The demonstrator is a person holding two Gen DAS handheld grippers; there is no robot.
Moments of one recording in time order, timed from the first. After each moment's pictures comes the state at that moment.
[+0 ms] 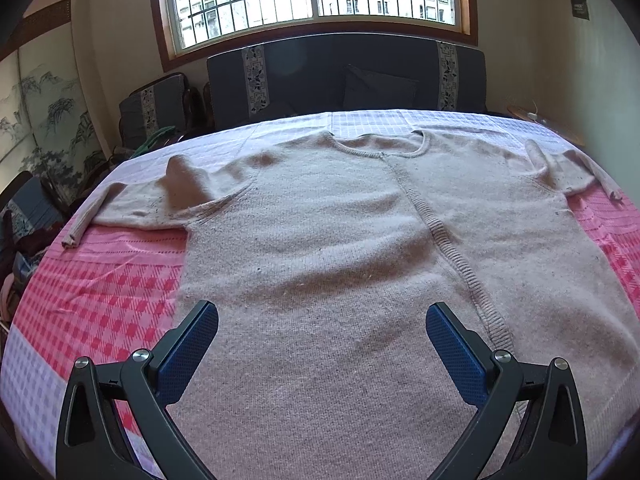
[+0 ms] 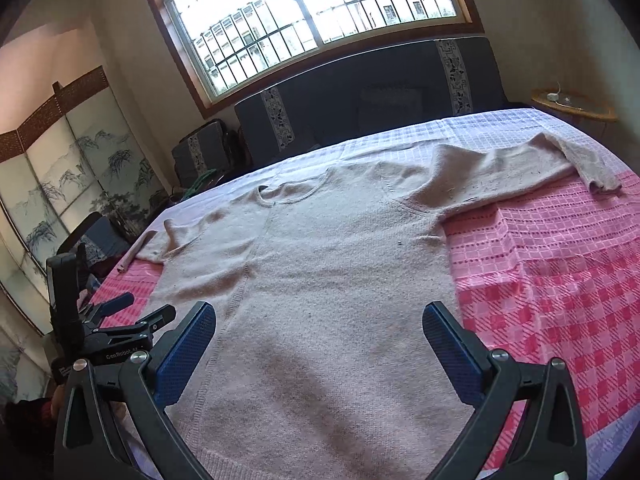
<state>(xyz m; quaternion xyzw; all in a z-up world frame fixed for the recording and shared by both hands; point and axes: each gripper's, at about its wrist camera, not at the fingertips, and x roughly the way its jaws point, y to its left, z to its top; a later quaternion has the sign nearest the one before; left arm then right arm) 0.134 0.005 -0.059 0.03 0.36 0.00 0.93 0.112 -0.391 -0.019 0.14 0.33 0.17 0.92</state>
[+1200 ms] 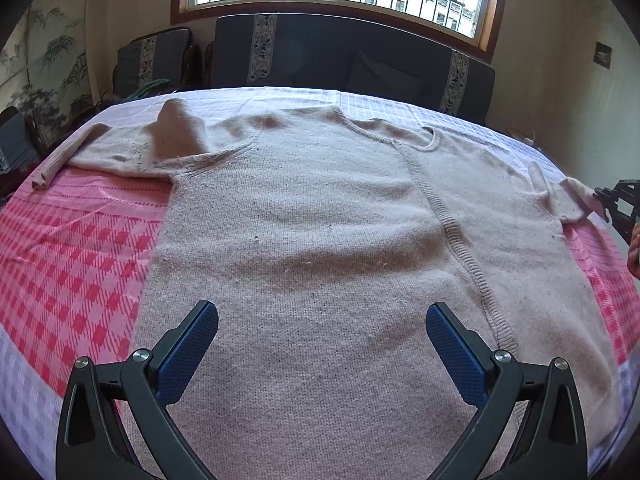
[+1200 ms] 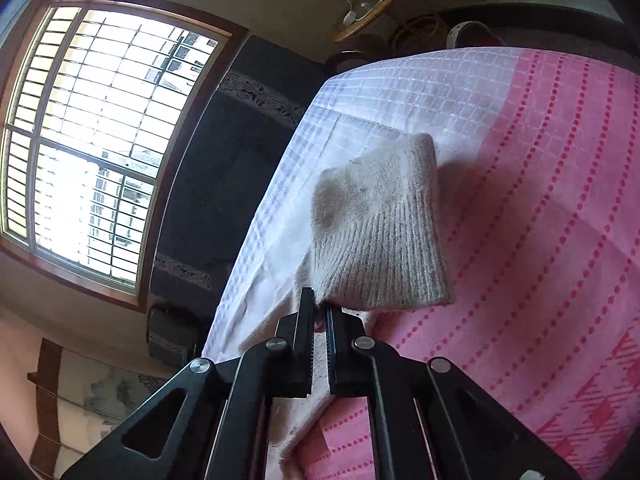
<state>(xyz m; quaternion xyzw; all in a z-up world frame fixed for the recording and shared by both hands) 0.148 0.040 -0.080 -0.07 0.40 -0.03 0.92 0.295 -0.623 -0.048 0.49 0.32 0.00 0.81</state>
